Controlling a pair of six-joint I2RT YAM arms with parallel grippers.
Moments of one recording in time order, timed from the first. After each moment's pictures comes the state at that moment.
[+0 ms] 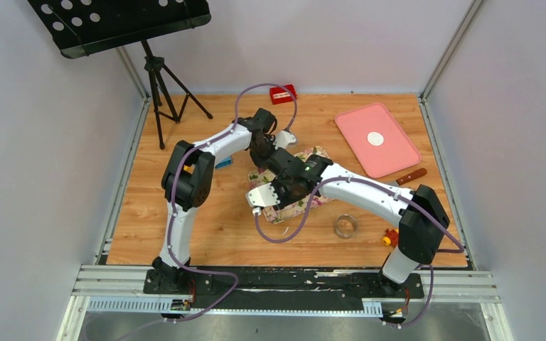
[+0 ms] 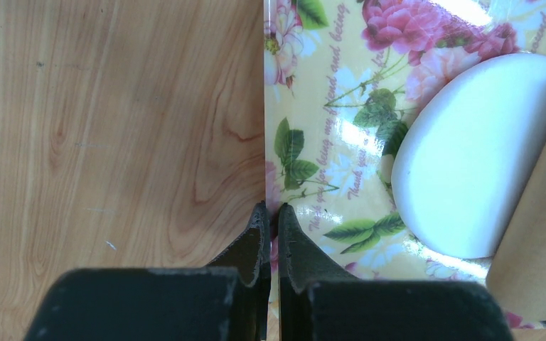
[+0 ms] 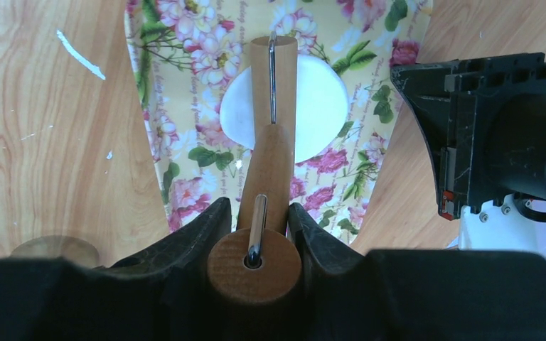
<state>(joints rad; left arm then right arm) -0.54 2.16 1.68 -0.73 0.24 0.57 0.94 1.67 1.37 -0.85 -0.01 -1.13</state>
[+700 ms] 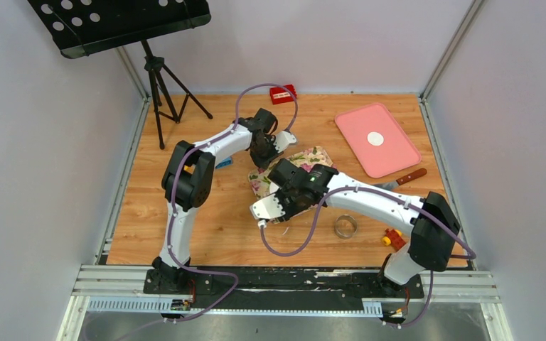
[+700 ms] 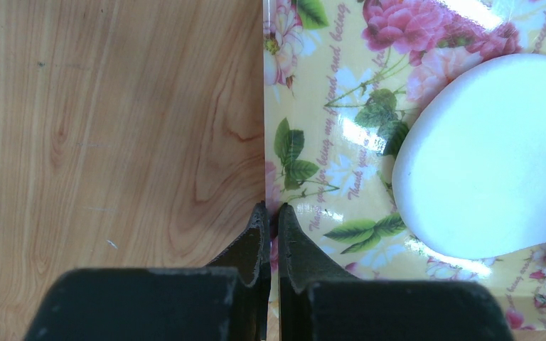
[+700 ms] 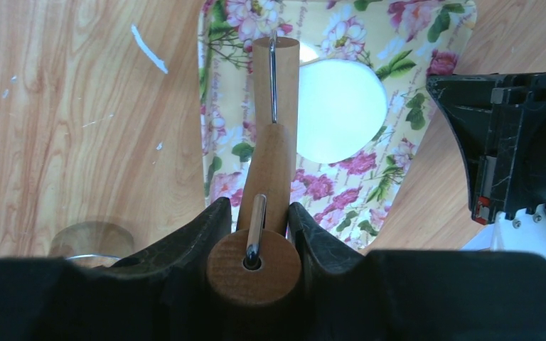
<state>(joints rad) -0.54 2.16 1.68 -0.73 0.23 0.57 1.01 1.58 1.27 -0.87 0.00 -1.12</state>
